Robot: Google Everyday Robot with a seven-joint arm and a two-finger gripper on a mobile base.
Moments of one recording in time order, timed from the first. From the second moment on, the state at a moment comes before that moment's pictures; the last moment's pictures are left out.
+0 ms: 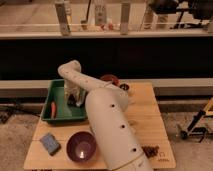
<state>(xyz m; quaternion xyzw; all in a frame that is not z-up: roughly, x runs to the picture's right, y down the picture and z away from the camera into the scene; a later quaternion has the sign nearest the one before) -0.223 0.041 0.982 -0.21 -0.28 -0.62 0.70</state>
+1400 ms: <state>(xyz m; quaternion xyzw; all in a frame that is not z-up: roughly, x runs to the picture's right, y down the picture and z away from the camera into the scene) -0.252 0.105 0.931 -0.21 -0.29 -0.64 0.68</state>
